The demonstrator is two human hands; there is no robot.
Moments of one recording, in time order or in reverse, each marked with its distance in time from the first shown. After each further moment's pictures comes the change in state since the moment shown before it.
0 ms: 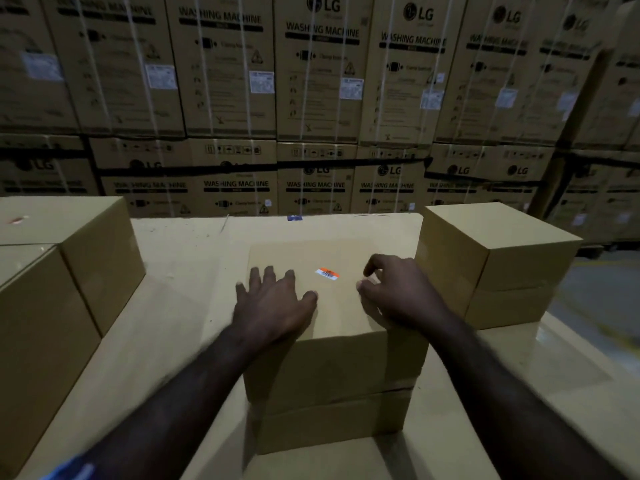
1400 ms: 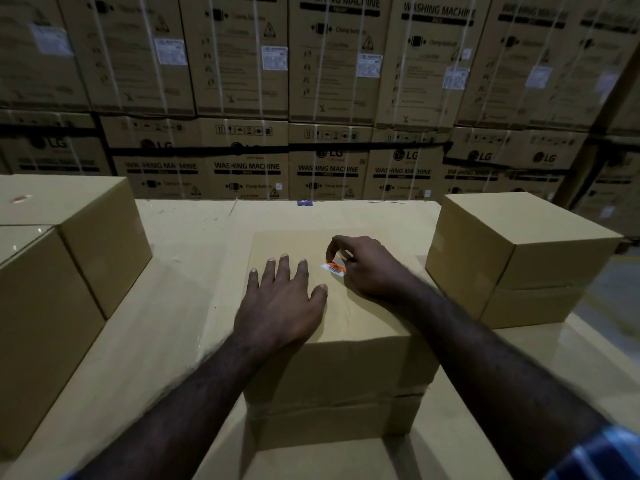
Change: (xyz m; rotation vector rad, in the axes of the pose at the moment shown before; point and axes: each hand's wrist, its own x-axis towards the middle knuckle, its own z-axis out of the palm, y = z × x) left_hand 0.005 0.007 0.013 0.040 -0.005 0.042; right_hand 0.068 -0.018 0.039 0.063 -0.263 -0.255
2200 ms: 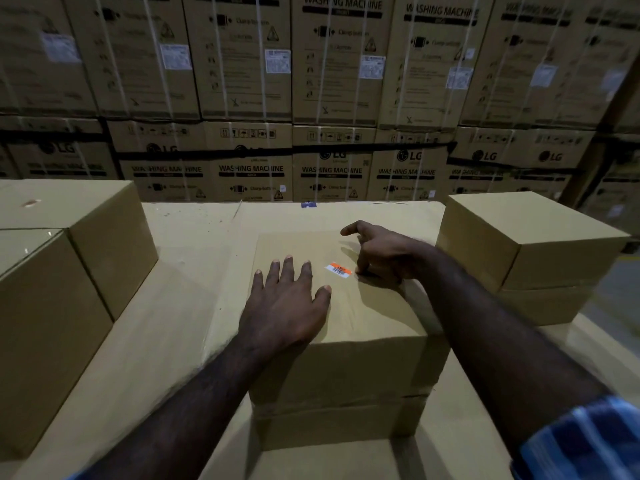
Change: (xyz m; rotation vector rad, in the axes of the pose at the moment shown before) left_hand -0.001 0.002 -0.002 -0.001 -0.008 -0.016; right_hand 0.019 0.002 -0.037 0.324 -0.249 0.303
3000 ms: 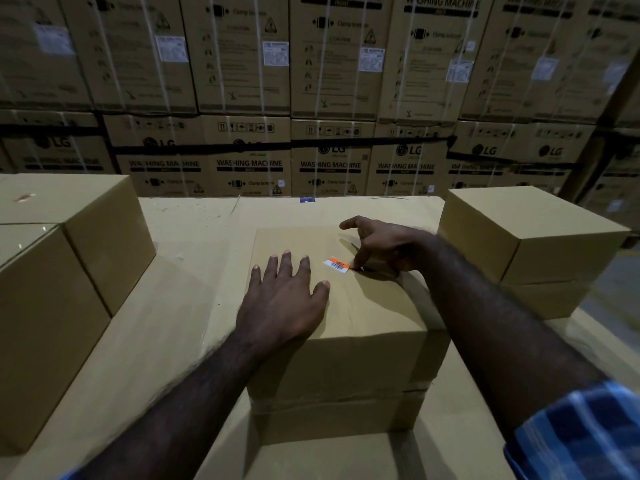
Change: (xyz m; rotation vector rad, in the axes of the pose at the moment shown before) left_hand 0.001 -0.001 0.000 0.005 -0.004 0.014; right_hand 0.007 0.002 -0.005 -0.029 -0.085 0.032
